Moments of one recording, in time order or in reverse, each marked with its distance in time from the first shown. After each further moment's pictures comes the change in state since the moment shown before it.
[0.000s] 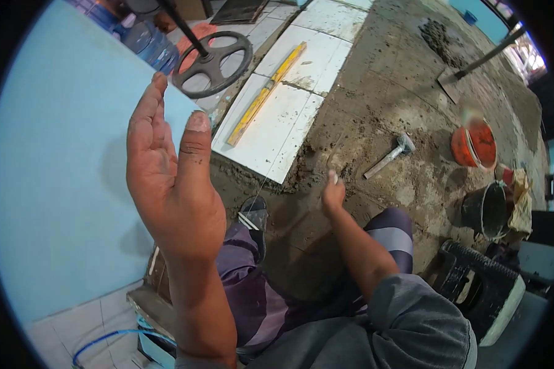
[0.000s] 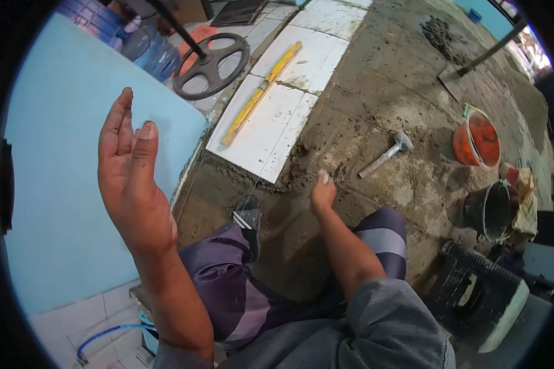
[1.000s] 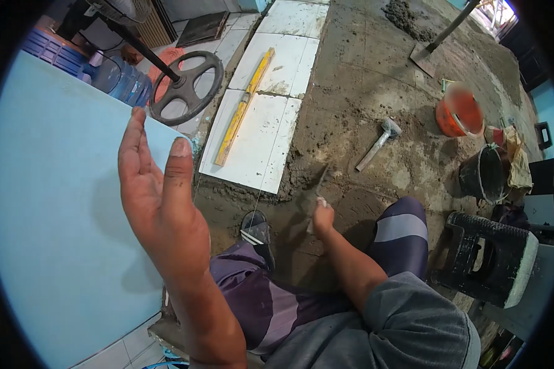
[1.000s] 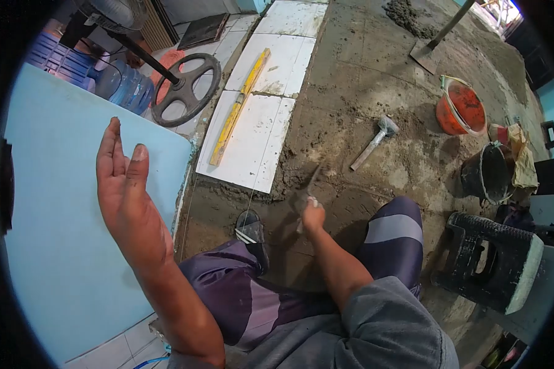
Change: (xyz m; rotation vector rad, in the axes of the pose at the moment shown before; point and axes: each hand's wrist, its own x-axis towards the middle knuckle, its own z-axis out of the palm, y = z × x) left_hand 0.016 -0.011 -0.001 -0.069 -0.061 -0.082; right_hand -0.049 0.069 0.017 0.163 -0.024 0.235
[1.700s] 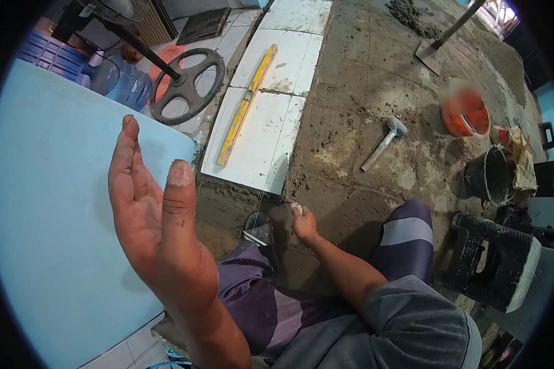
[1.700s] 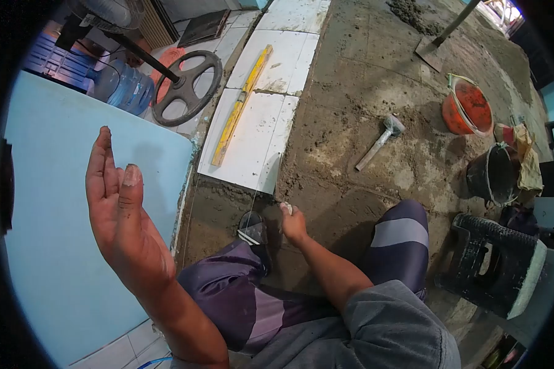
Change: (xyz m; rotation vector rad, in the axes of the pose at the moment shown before) left_hand -0.006 0.003 0.003 0.146 -0.017 0.072; right_hand -0.054 -0.019 0.043 -0.069 -0.323 -0.096
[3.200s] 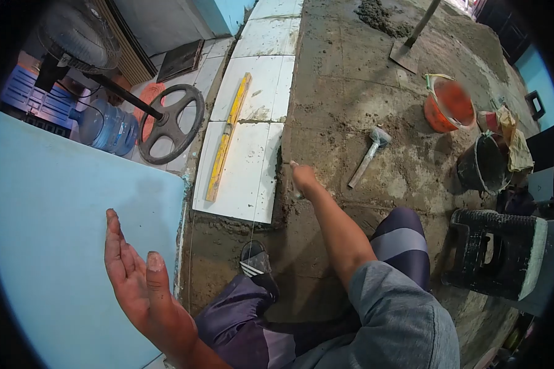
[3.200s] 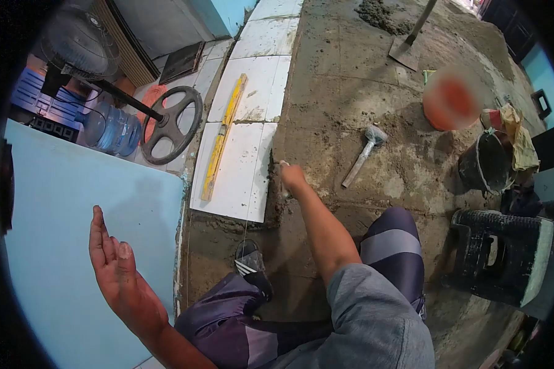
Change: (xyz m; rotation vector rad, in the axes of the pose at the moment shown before) left_hand -0.019 0.001 -0.014 0.177 -0.014 -0.108; right_hand 0.157 -0.156 -0.054 -0.131 0.128 -0.071
